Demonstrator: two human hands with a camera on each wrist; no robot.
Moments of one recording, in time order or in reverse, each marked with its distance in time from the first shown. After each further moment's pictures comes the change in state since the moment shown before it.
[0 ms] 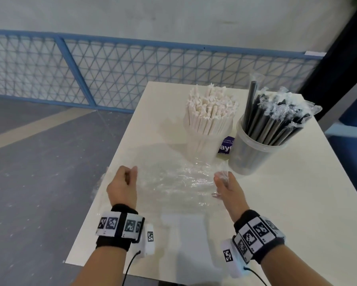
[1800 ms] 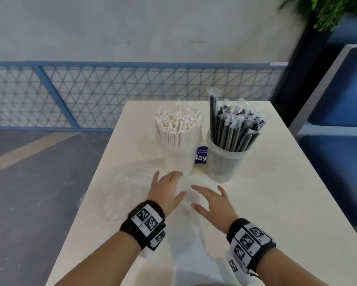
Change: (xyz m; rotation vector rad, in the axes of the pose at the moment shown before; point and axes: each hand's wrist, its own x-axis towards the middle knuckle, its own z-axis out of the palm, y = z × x) left_hand -0.033 0.091 0.077 0.504 -0.740 0.644; right_hand -0.006 0.009 -0.041 -0.845 -0.222 -0.365
